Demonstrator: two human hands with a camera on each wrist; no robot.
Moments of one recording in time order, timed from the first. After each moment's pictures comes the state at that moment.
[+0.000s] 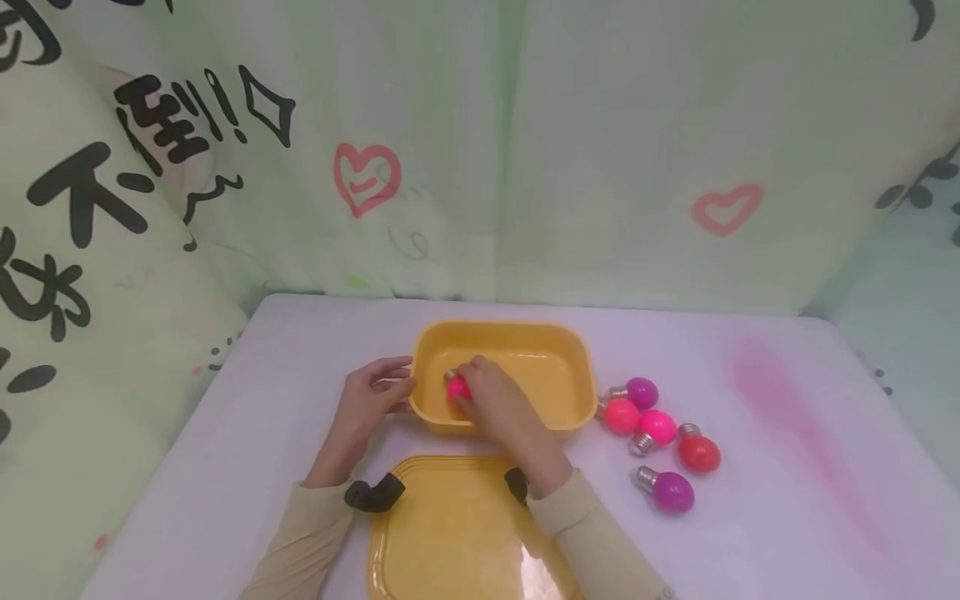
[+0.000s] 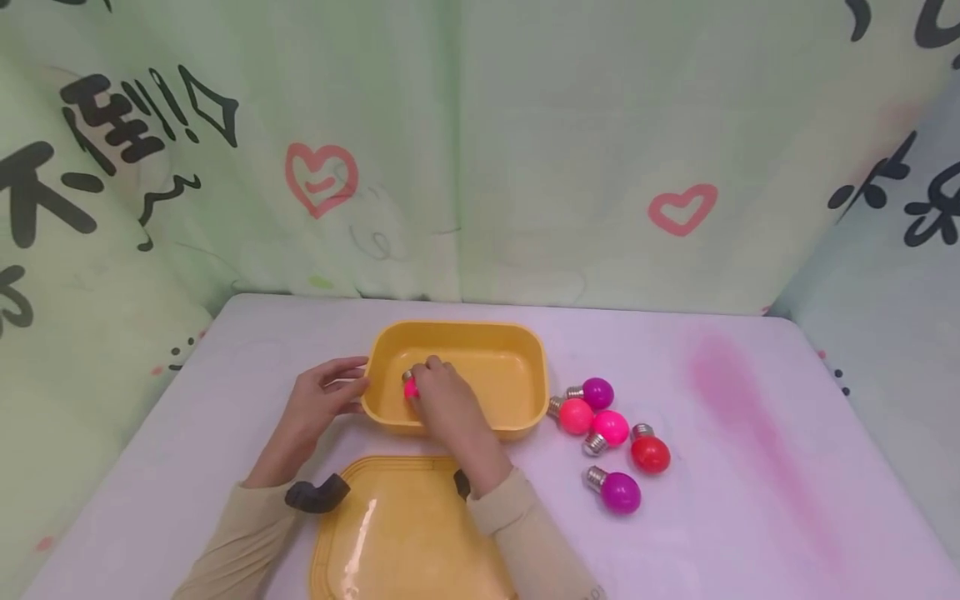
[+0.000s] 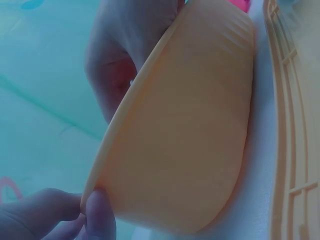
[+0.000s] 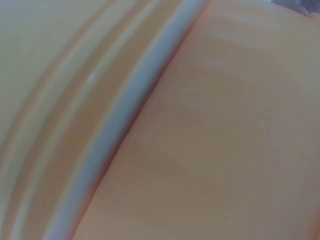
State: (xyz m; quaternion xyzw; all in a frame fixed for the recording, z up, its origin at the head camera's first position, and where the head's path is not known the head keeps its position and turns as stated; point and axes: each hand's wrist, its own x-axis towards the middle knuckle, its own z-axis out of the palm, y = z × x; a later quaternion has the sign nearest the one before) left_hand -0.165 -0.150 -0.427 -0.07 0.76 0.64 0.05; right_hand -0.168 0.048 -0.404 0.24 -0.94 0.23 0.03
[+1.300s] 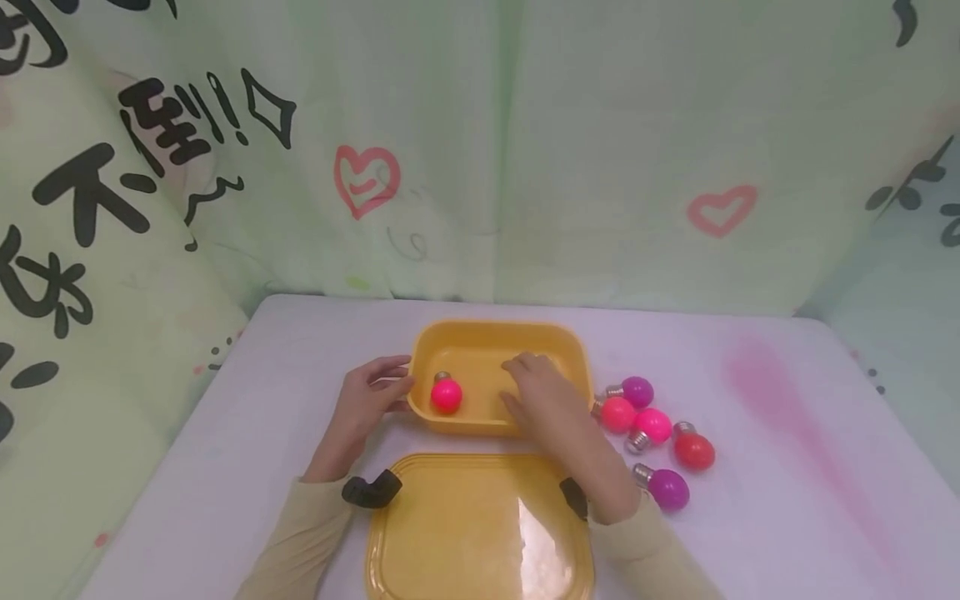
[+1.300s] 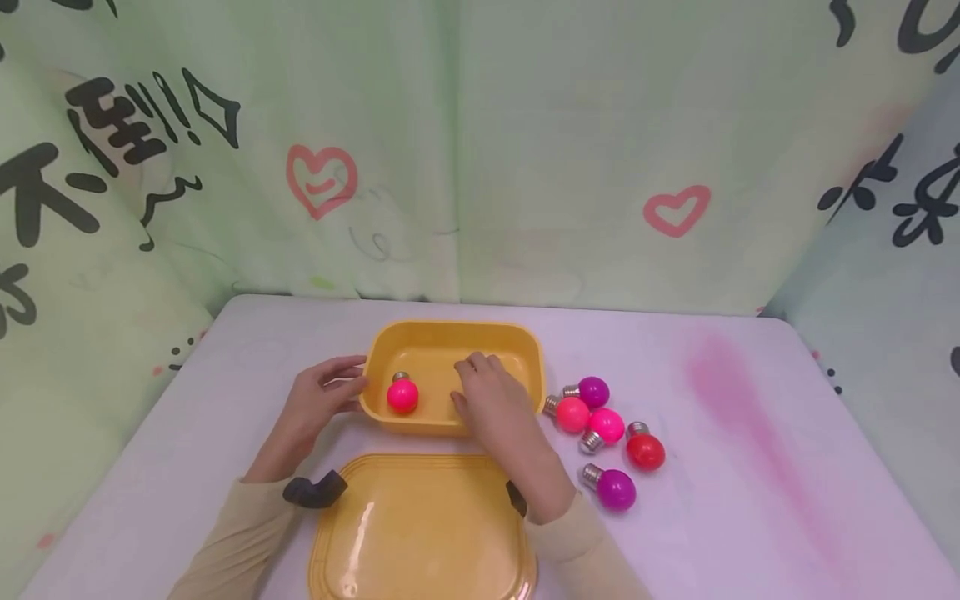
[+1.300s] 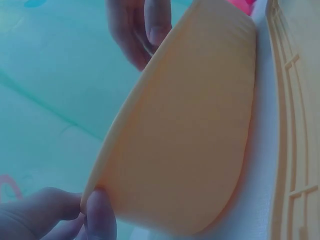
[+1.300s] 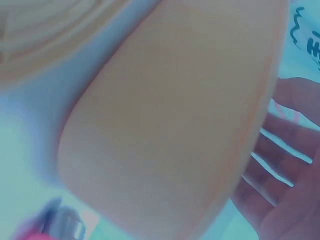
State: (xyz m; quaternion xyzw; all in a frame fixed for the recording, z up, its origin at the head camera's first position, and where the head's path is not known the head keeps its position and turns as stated) left_hand -0.164 -0.148 -0.424 -0.08 0.76 0.64 0.05; right_hand -0.144 0.105 -0.379 0.22 -0.96 0.16 0.07
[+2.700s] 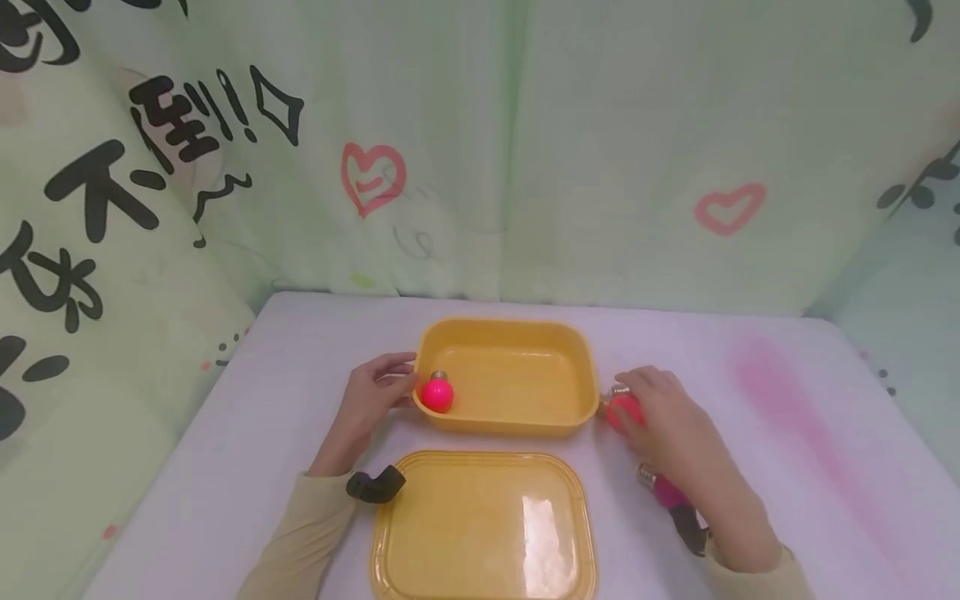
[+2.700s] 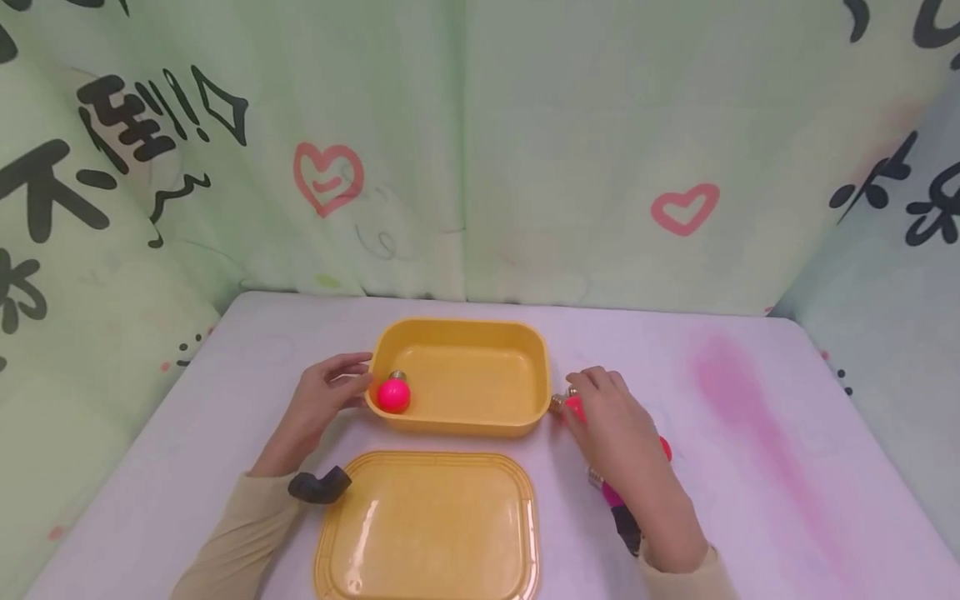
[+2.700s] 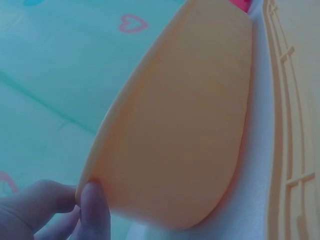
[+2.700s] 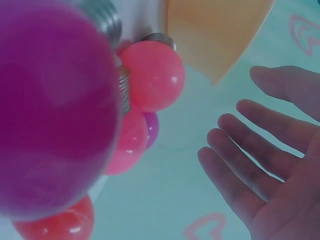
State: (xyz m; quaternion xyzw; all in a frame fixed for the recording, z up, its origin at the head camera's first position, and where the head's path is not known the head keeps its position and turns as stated) left_hand -0.166 -0.152 -0.429 -0.07 0.76 0.64 0.05; right_hand -0.112 0.212 -0.368 0.13 -0.97 0.17 0.06
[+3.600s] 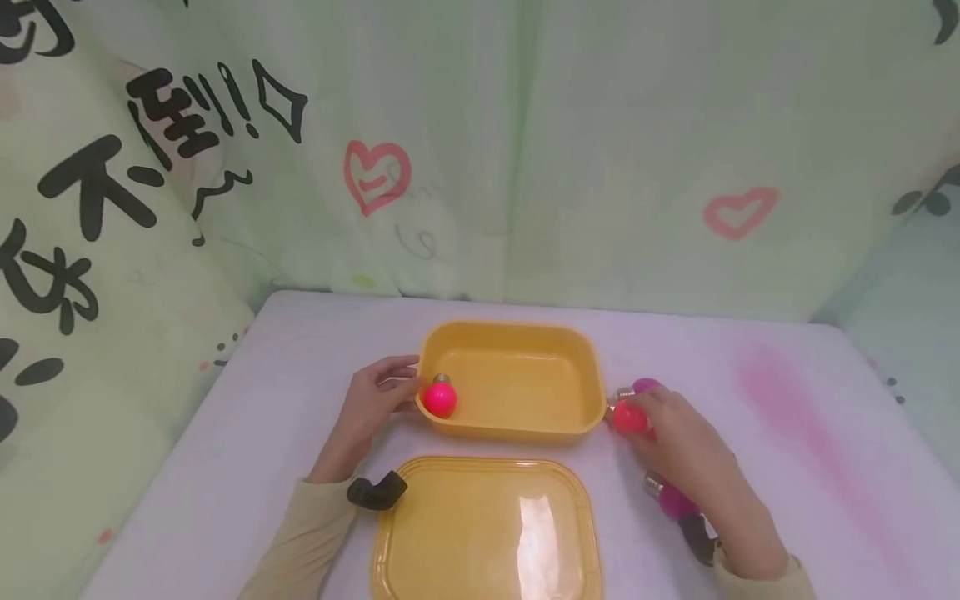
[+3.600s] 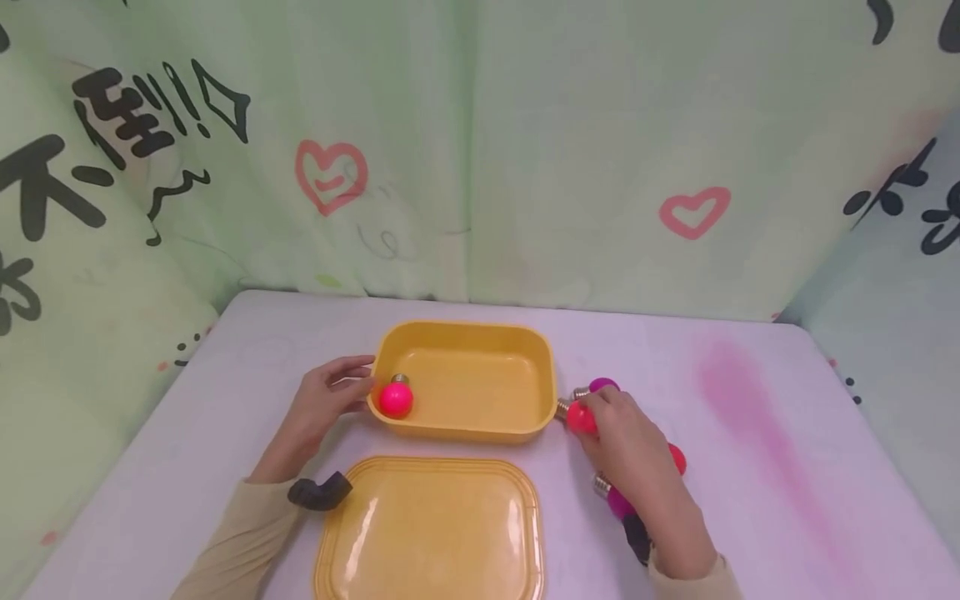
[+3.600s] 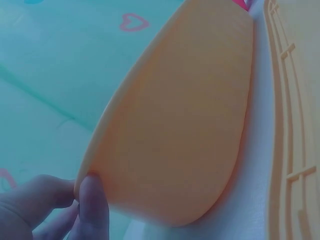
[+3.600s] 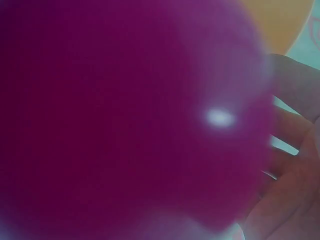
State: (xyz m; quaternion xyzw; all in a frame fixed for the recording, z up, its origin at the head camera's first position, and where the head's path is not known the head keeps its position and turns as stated) left_hand -0.166 -0.153 -0.431 -0.06 0.75 0.66 0.06; right_hand -0.120 0.219 -0.386 0.10 -0.98 0.16 0.00
